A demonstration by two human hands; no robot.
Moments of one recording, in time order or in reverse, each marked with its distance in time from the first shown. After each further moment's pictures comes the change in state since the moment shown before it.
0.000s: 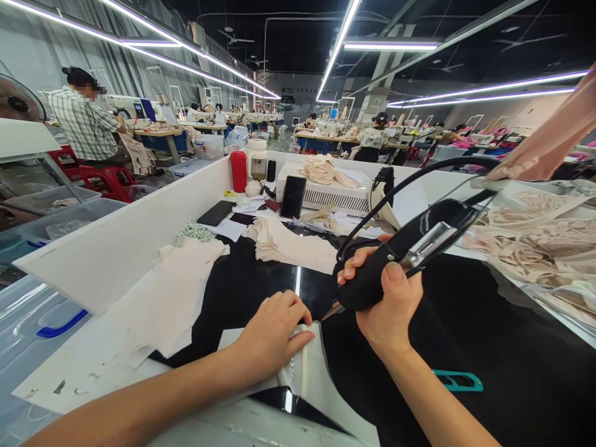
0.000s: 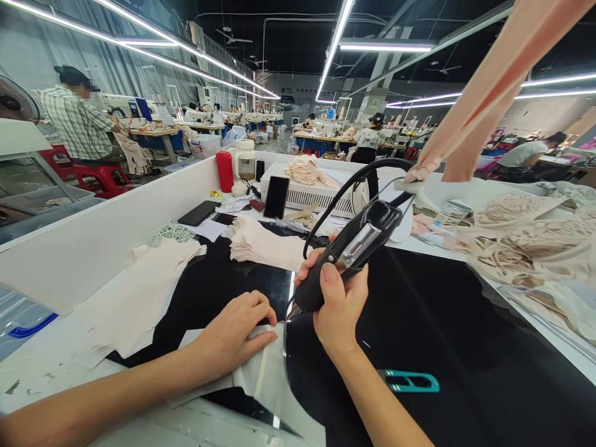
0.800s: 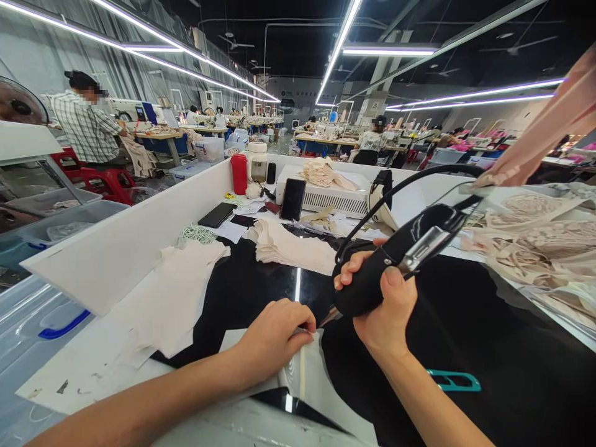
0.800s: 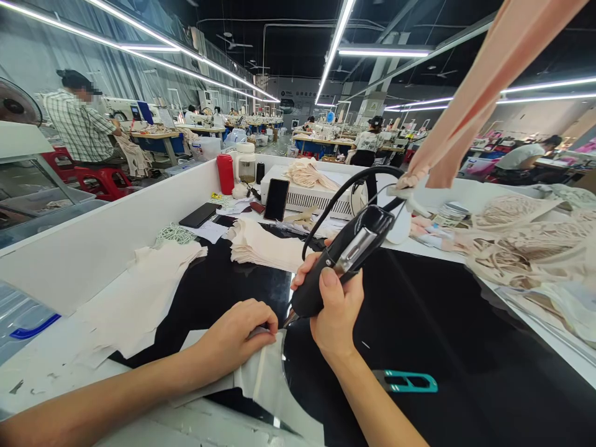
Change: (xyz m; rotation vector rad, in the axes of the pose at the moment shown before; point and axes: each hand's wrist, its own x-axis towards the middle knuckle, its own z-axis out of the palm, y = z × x) left_hand 0.000 -0.001 0.002 -0.143 0.038 0.060; right_hand -0.006 -0.003 0.003 0.055 -0.018 0.044
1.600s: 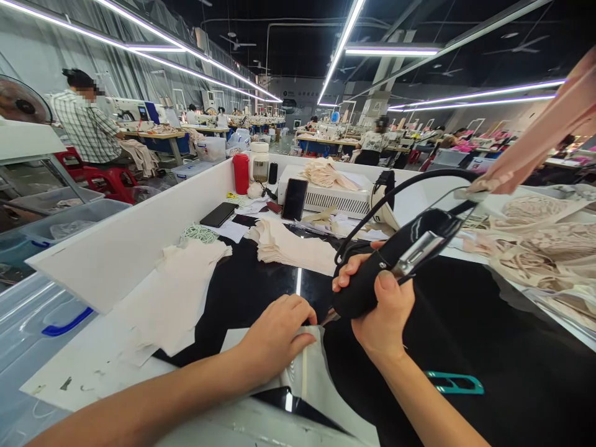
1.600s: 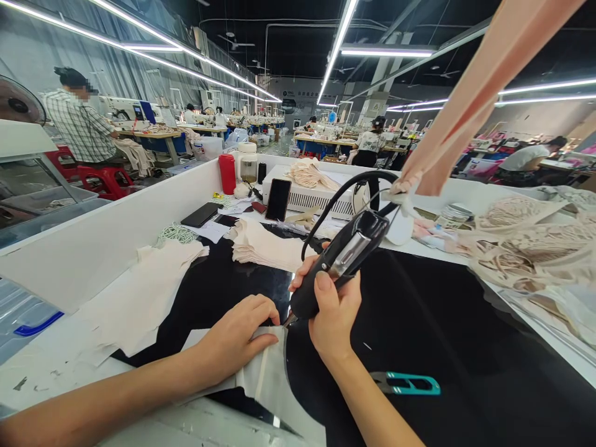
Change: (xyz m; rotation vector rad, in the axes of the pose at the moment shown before) left_hand -0.002 0.002 -0.001 0.077 0.030 0.029; right_hand -0.005 0.005 0.000 -0.003 -0.017 -0.013
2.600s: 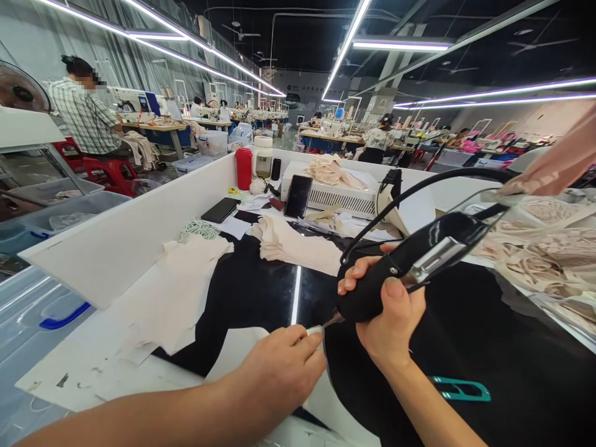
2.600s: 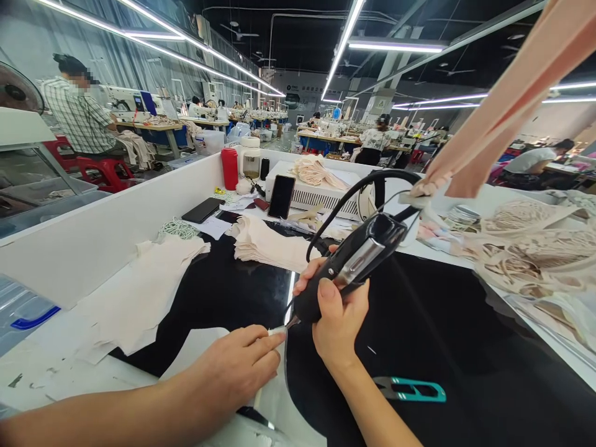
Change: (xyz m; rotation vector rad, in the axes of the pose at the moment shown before) left_hand -0.029 0.007 0.016 0.626 -0.049 0.456; right_hand -0.003 0.003 0.000 -0.068 0.028 -0.036
